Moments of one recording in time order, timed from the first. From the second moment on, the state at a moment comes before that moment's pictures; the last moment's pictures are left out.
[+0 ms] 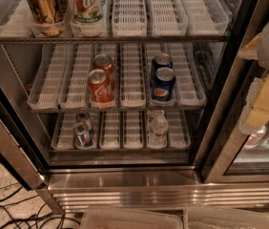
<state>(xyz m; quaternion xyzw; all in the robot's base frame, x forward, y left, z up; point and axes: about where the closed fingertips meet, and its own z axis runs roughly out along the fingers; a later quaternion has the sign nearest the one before) 0.438 -0.217 0.976 -0.60 0.78 -0.03 0.16</state>
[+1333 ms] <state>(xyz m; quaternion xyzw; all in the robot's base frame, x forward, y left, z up) 0.418 -0.107 0.902 -0.62 0.76 0.05 0.18</state>
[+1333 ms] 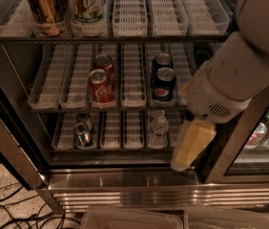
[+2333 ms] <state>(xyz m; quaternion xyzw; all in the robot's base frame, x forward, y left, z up) 0.370 -0.015 0.831 -0.61 0.71 0.16 0.31</state>
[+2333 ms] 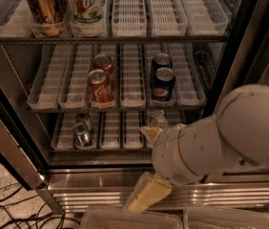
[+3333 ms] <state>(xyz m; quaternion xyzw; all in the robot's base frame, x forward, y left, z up) 0.357 0.057 0.837 -0.51 0.60 0.34 0.50</state>
